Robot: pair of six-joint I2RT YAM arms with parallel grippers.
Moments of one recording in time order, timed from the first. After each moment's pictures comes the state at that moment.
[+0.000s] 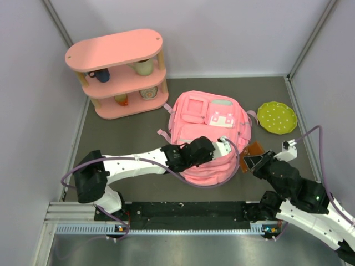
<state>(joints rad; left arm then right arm) -1.18 1.57 1.12 -0.26 -0.29 0.27 0.94 0.23 0.63 -0.88 0.62 1.14</state>
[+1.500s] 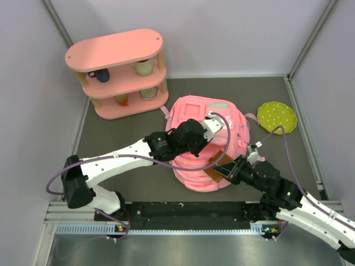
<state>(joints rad) -1.10 1.43 1.25 -0.41 -0.17 -0.01 0.94 0.28 0.31 -0.32 0.11 1.36</state>
